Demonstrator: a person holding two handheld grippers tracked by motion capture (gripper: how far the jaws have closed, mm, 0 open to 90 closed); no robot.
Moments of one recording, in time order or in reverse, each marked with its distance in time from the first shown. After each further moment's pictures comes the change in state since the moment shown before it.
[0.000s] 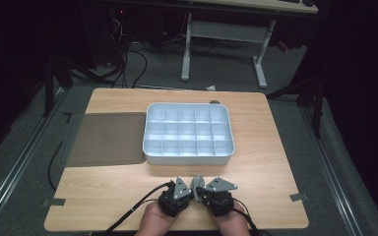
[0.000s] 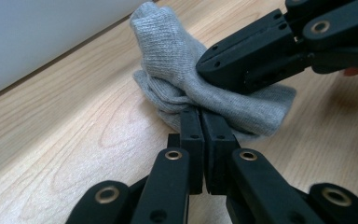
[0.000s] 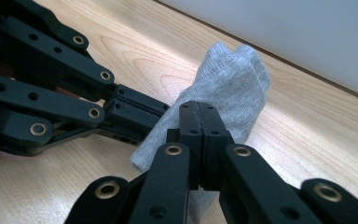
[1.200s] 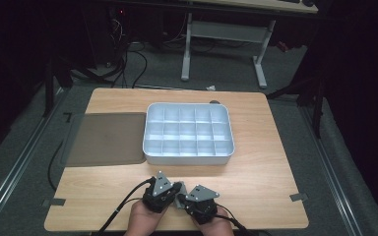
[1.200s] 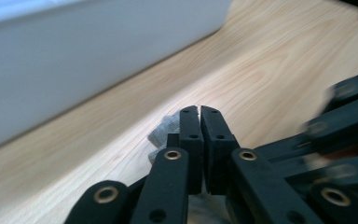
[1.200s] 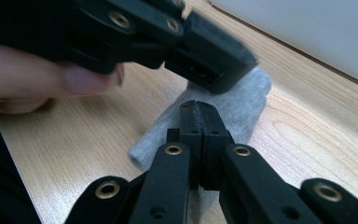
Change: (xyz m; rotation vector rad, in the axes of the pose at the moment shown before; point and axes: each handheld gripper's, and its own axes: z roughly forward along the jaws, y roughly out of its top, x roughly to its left) left arm 0.031 -0.012 -0.032 -0.119 0.061 -0.117; right arm 0.042 0.003 0.019 -0.050 0.110 -0.089
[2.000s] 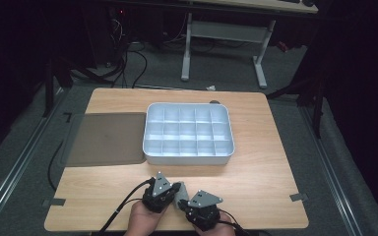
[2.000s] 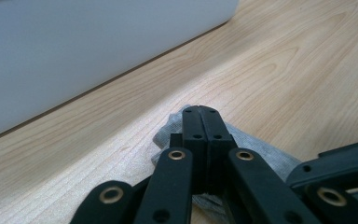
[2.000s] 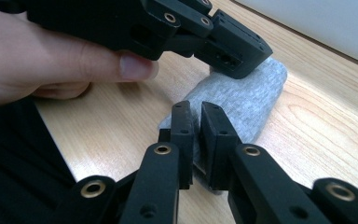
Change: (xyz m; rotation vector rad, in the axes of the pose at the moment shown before) left arm -0.003 -0.003 0.002 -0.015 0.024 0.024; right arm 0.008 -0.005 -0.012 0.013 0.034 -0.005
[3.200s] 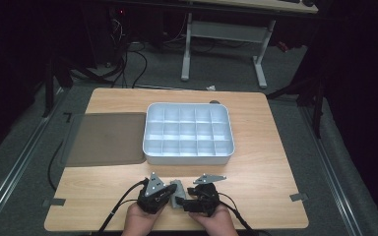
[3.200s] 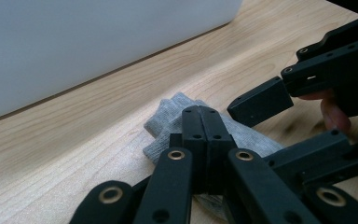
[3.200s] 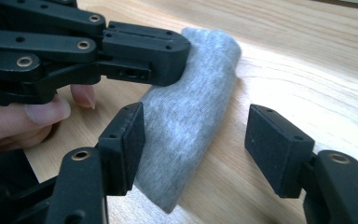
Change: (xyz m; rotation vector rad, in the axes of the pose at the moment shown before) left arm 0.010 -0.007 -0.010 -0.010 -0.031 -0.056; right arm -0.040 0.011 0.021 0.097 0.112 0.303
